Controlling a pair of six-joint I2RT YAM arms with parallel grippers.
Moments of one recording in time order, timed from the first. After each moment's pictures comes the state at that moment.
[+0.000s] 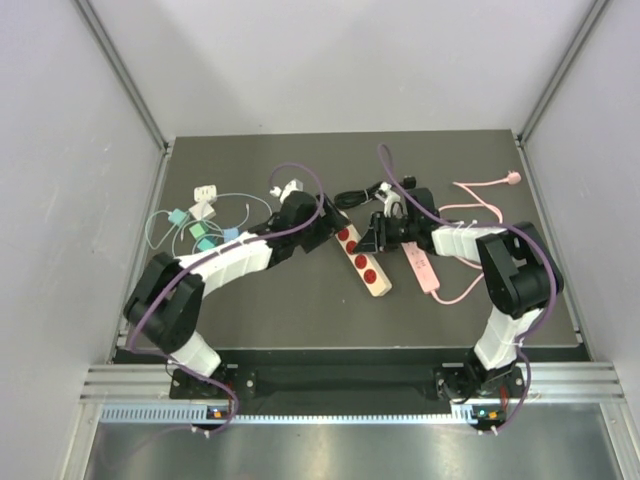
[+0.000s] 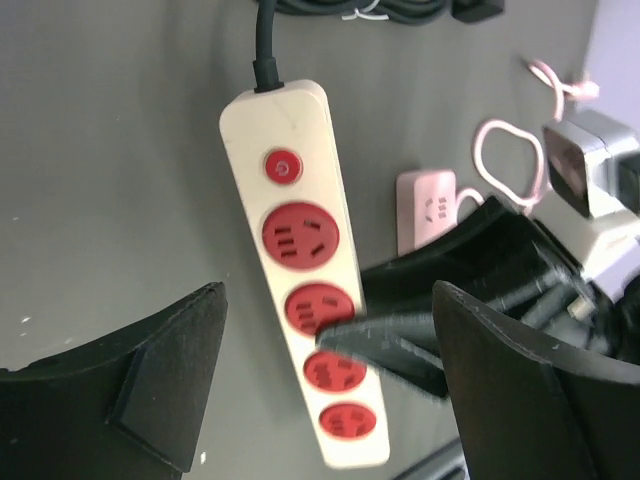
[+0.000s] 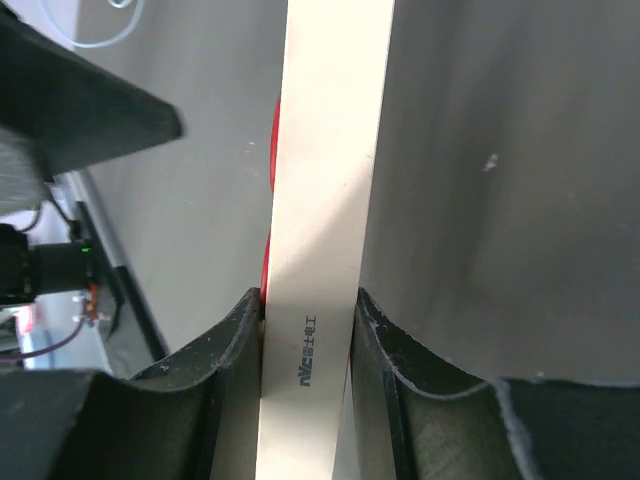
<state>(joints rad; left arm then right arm) -0.62 1.57 0.95 0.02 -0.03 -1.06 0.38 1.78 0.91 0.13 -0.75 0.37</state>
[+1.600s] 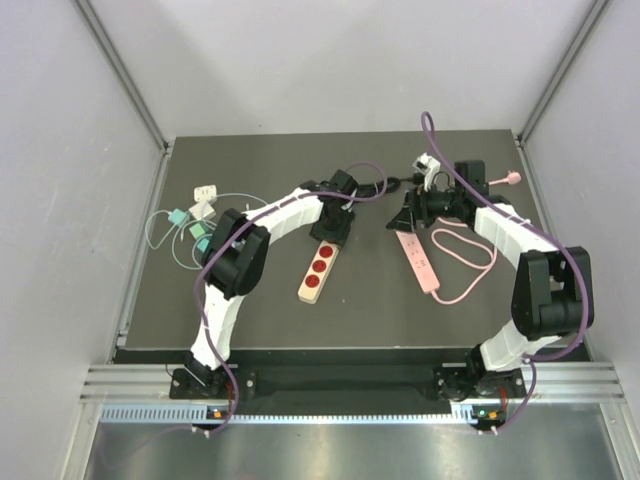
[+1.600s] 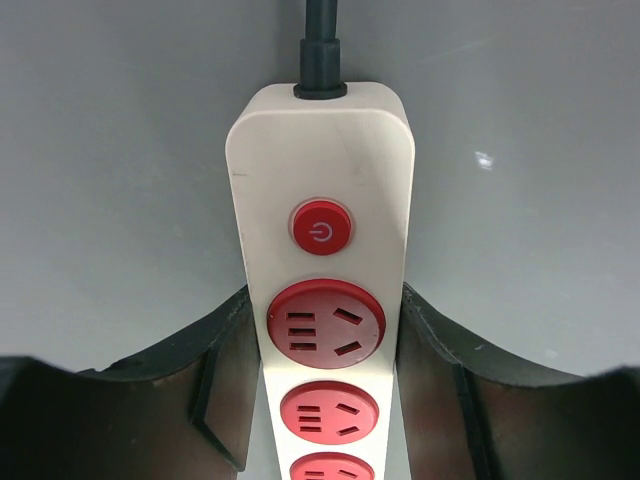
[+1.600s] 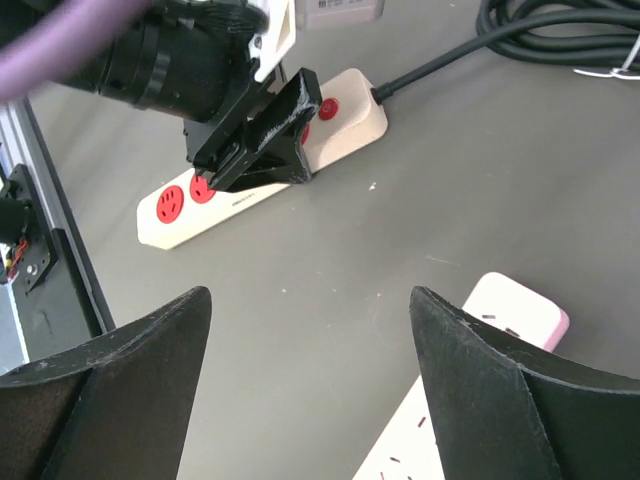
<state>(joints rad) -0.64 2.17 1.70 -0.73 -0.03 -0.25 0.12 1.59 1.07 -0.25 -0.90 -0.10</state>
